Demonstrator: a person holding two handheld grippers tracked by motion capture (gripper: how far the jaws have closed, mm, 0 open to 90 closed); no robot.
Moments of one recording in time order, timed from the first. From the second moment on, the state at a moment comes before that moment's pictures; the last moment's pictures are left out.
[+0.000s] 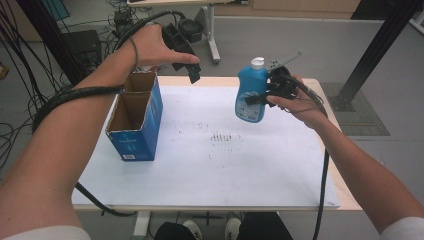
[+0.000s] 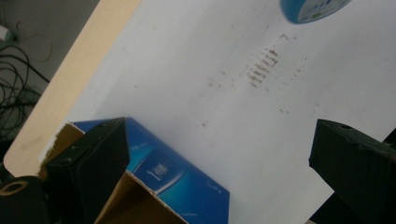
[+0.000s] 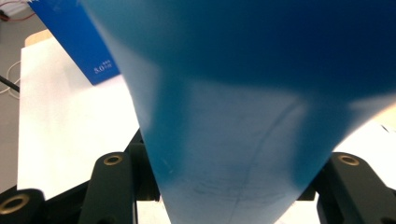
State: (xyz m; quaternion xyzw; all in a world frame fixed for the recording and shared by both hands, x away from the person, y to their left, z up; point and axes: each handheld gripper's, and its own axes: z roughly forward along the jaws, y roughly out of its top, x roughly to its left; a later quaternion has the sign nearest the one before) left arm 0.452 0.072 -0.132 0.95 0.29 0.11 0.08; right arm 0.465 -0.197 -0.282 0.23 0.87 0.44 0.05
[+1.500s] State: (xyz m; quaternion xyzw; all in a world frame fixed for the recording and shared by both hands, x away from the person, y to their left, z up) left arm 0.444 0.052 -0.126 0.98 0.18 0.06 0.02; right arm 0.463 -0.065 -0.278 0.05 0.88 0.47 -0.02
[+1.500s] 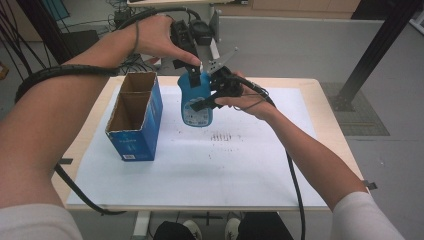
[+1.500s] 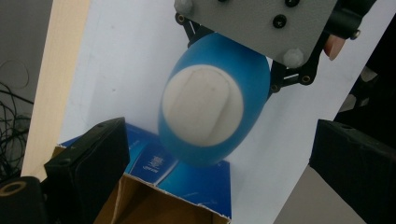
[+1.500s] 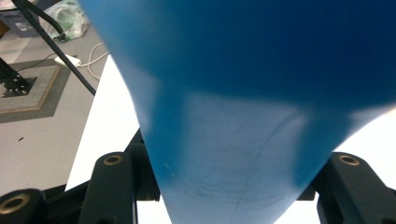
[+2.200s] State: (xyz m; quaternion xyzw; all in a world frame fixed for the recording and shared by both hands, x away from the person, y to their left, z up) left arm 0.446 0.049 -0.134 0.98 0.17 0.04 0.01; right arm 0.457 -0.069 -0.270 0.03 0.88 0.48 -0.01
